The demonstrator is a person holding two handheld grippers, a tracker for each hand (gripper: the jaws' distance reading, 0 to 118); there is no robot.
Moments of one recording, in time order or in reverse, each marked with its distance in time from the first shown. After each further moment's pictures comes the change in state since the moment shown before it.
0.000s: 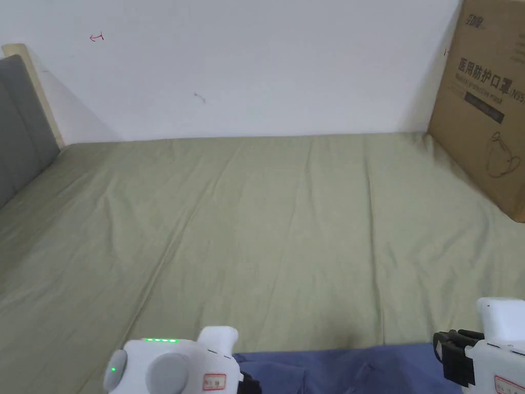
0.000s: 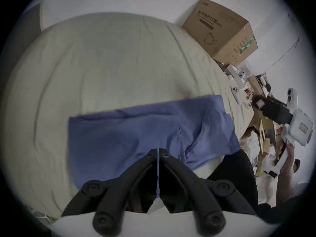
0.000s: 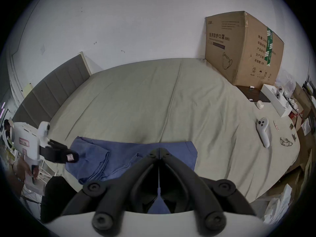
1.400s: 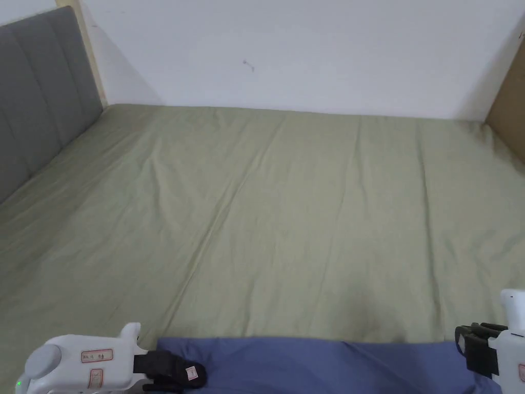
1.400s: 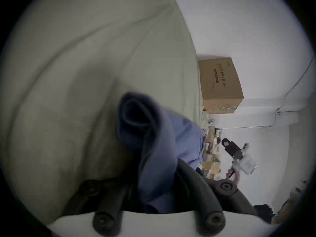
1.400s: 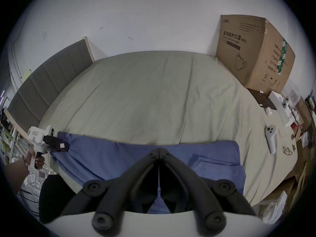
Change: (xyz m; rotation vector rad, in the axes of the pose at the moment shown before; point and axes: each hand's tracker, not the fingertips) left arm -0.258 -0.054 0.036 0.132 -0.376 0.522; right arm -0.065 0.012 -0.040 -0.082 -0.009 0.091
